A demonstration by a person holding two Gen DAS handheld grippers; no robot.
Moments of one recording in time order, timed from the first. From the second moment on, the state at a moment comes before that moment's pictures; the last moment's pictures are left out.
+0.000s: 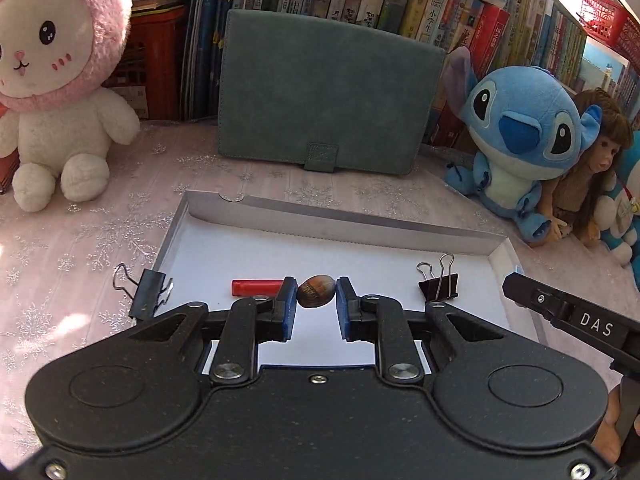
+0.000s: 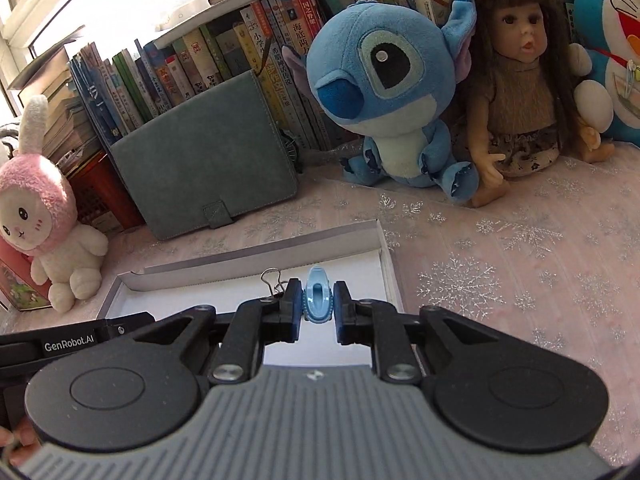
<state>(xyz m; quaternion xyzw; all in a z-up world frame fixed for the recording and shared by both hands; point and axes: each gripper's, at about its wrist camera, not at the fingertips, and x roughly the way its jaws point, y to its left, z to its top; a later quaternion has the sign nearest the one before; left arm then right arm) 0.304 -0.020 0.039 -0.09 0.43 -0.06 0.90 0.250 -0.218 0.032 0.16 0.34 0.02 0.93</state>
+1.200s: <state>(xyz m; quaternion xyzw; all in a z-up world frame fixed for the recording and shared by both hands) 0.329 -0.037 0.013 -0.04 0.43 -0.05 0.90 0.288 -0.211 0.000 0.18 0.37 0.02 0.91</state>
